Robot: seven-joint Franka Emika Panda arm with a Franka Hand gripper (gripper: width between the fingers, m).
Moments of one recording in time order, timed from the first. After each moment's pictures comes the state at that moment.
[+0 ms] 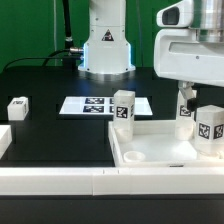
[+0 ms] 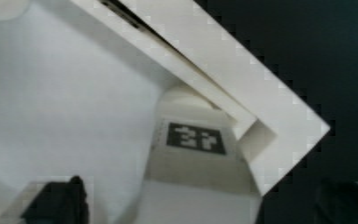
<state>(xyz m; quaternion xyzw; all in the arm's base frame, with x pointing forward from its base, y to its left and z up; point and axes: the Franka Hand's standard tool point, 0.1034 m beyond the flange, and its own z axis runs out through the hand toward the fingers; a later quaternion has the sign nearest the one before) 0.624 0.114 0.090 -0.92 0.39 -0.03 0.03</state>
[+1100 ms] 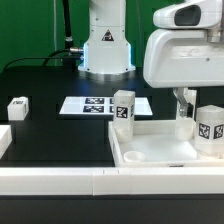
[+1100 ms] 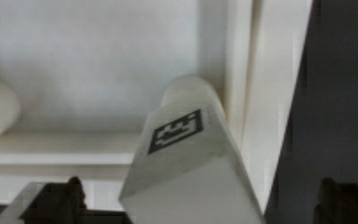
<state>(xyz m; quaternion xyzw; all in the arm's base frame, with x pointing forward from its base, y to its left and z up) 0.625 0.110 0.090 -0.99 -0.09 -0.04 0.00</state>
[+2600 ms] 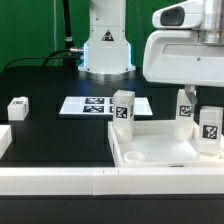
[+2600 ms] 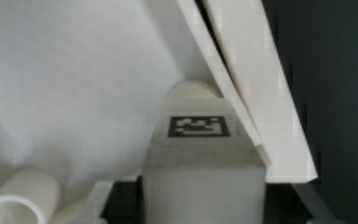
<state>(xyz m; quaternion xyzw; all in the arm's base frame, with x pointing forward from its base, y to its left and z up) 0.622 0.111 0.088 -0.95 0.30 -0.03 0.02</state>
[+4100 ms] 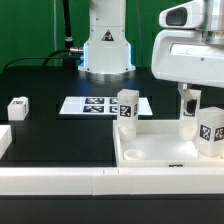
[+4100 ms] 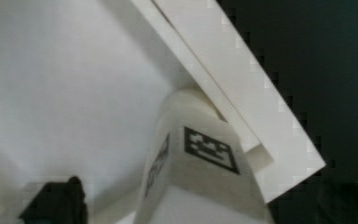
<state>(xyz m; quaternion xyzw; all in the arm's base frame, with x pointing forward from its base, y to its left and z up) 0.622 0.118 0.087 -0.96 0.28 -0.03 0.01</state>
